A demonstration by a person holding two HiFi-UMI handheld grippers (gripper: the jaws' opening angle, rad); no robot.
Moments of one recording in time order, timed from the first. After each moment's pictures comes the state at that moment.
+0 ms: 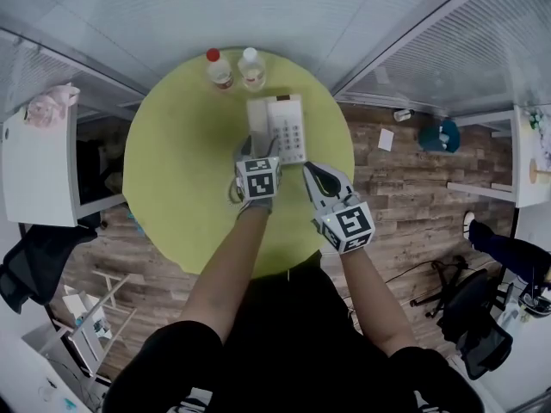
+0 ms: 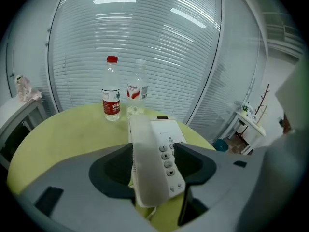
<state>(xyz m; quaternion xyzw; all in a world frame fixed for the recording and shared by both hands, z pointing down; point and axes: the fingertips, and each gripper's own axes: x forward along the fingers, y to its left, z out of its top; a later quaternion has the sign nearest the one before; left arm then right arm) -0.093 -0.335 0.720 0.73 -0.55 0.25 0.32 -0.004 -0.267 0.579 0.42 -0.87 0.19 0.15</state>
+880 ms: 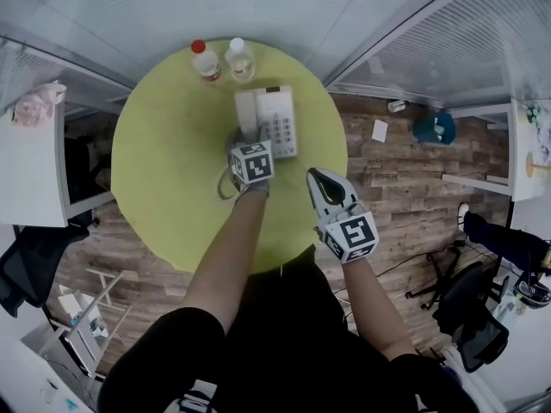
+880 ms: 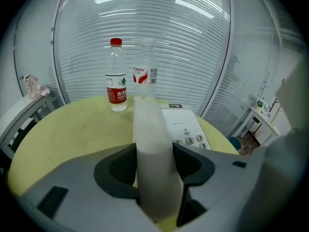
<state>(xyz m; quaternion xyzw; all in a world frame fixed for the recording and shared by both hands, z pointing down) -0.098 -0.350 0.768 0.68 -0.59 0.28 0.33 0.025 -0.244 0.585 0.44 -0.86 0.19 0.17</state>
